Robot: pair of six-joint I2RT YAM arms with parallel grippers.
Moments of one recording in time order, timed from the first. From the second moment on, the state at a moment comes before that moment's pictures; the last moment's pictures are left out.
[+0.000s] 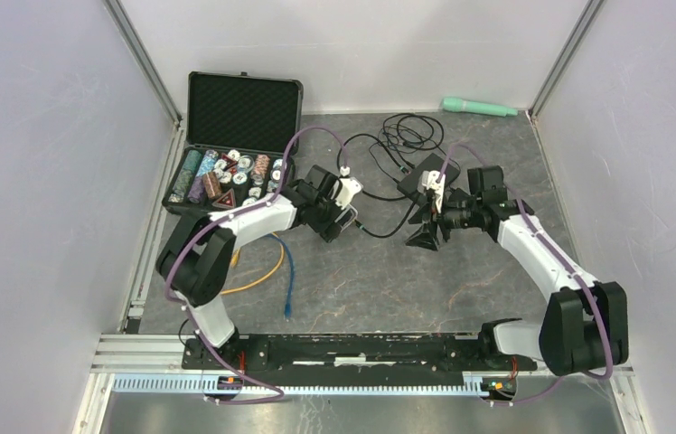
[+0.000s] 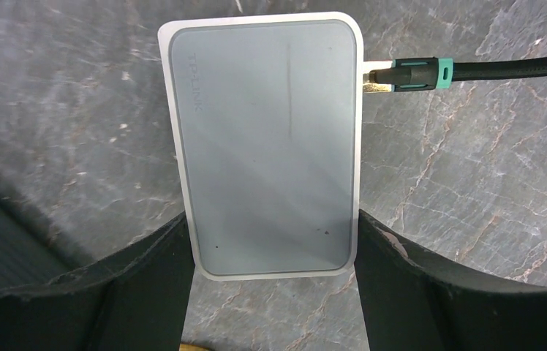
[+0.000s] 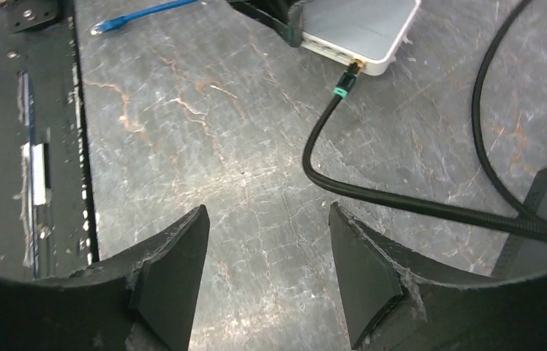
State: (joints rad) left arm -0.63 1.77 1.13 -0.37 0.06 0.24; right arm 0.17 1.28 0.79 -0.39 -1.01 -0.62
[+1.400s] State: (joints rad) left arm -0.69 1.38 0.77 0.04 -0.05 0.41; right arm 0.35 1.90 1.01 0.46 -1.17 0.34
